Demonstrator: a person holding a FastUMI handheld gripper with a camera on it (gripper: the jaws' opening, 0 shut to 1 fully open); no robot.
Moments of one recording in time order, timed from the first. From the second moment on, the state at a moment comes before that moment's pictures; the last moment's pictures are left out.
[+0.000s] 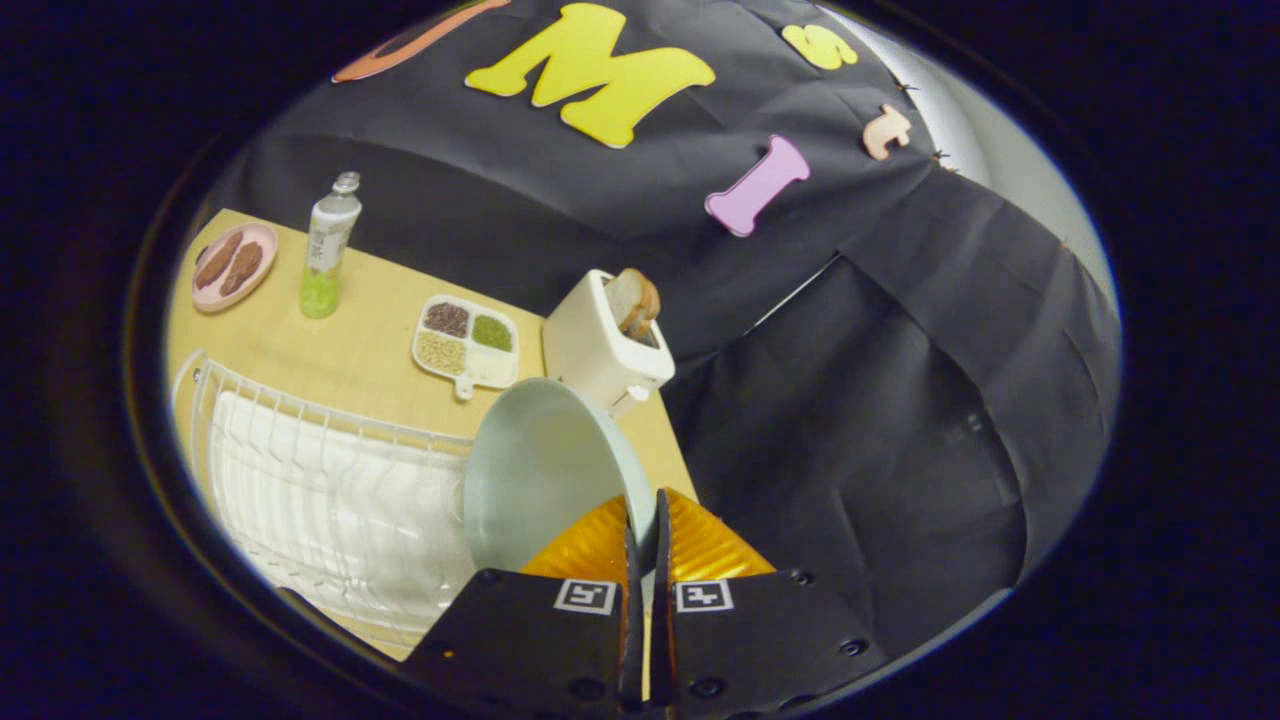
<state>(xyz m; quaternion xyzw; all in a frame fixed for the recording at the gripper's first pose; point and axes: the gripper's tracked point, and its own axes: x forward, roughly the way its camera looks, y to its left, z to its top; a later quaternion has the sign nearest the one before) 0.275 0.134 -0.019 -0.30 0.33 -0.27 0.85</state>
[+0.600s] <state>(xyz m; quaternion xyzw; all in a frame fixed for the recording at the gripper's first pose) 0.188 0.121 -0.042 -0.08 0.37 -0.09 0.92</state>
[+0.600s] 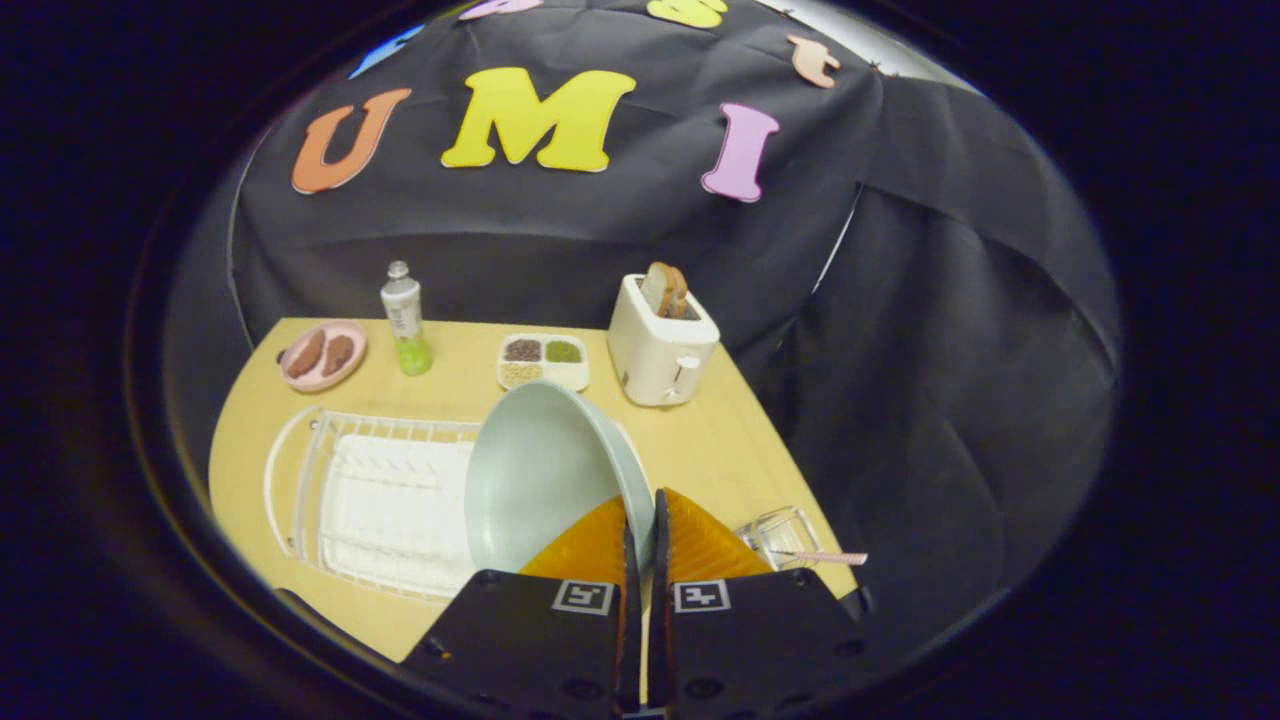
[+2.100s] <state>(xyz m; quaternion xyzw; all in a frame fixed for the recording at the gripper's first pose) 0.073 0.065 -0.288 0.07 0.37 0.08 0.92</state>
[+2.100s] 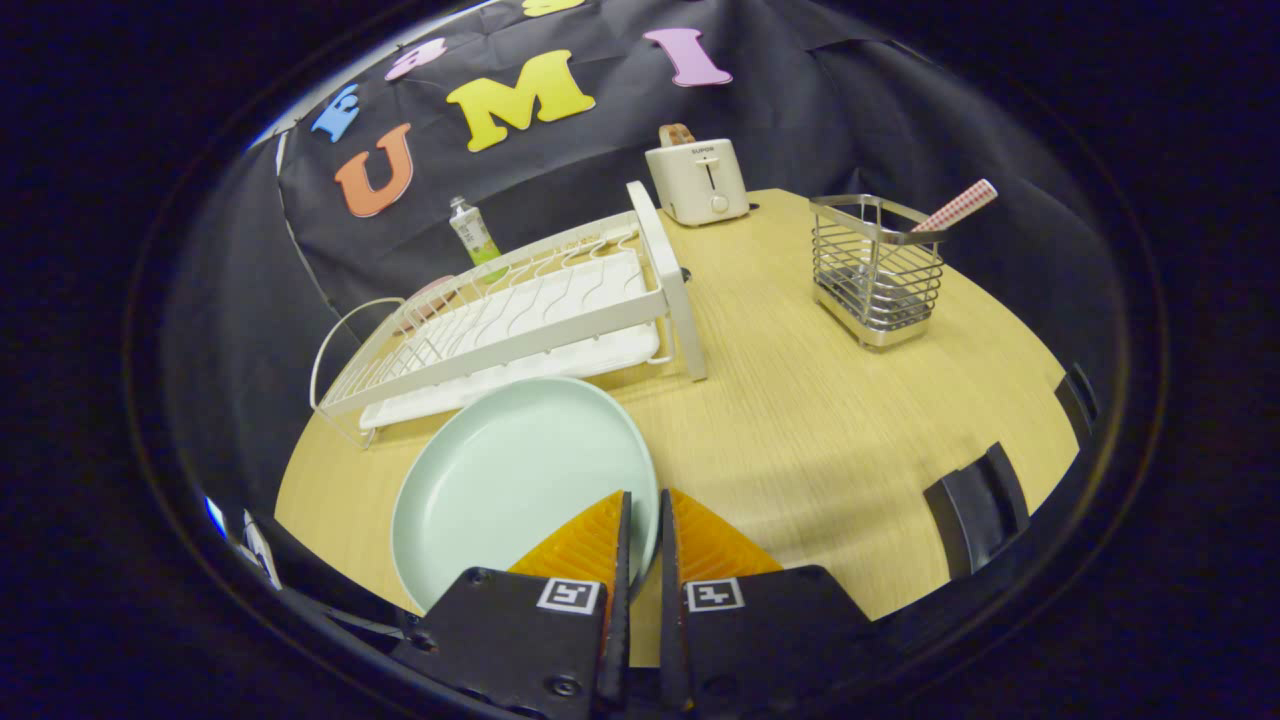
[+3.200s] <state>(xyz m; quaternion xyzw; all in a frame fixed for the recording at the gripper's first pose) 0.119 -0.059 -0.185 -0.02 0.05 0.03 1.00</state>
